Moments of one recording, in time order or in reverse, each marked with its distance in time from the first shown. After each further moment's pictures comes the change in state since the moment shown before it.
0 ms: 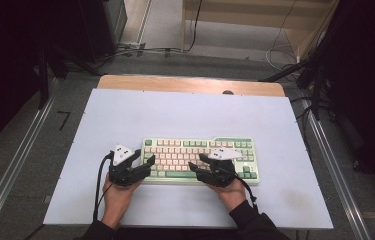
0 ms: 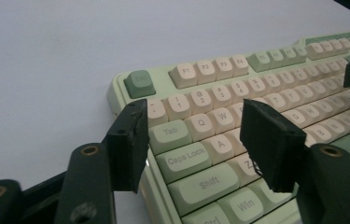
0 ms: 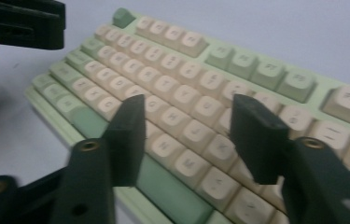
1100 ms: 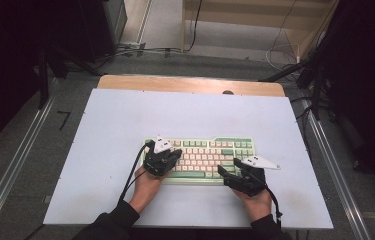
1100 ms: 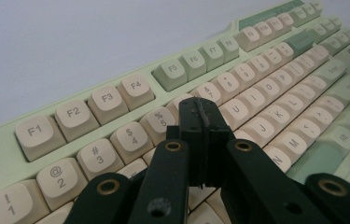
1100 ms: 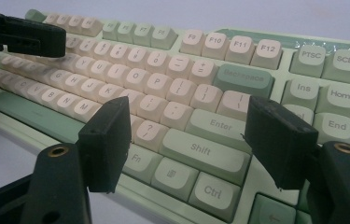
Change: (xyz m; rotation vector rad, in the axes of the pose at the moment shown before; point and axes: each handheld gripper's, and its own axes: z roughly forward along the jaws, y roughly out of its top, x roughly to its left) left arm -0.052 0.023 0.066 0.108 -0.167 0.144; right arm -0.038 -0.034 -0.054 -0.025 -0.189 0.162
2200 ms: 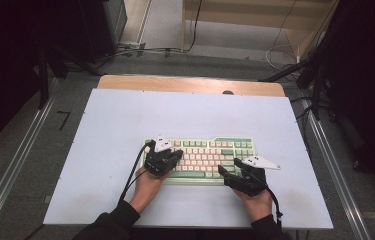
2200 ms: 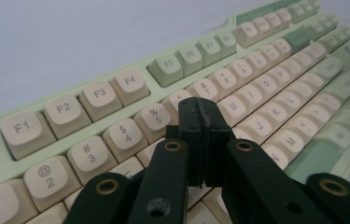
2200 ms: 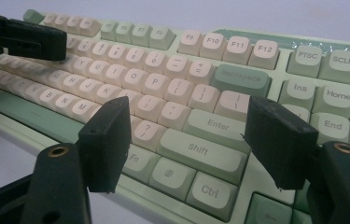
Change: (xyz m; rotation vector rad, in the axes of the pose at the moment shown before) left arm 0.000 0.001 -0.002 -0.009 -0.025 -0.017; right arm -0.001 0.000 -0.001 0.000 -0.004 0.000
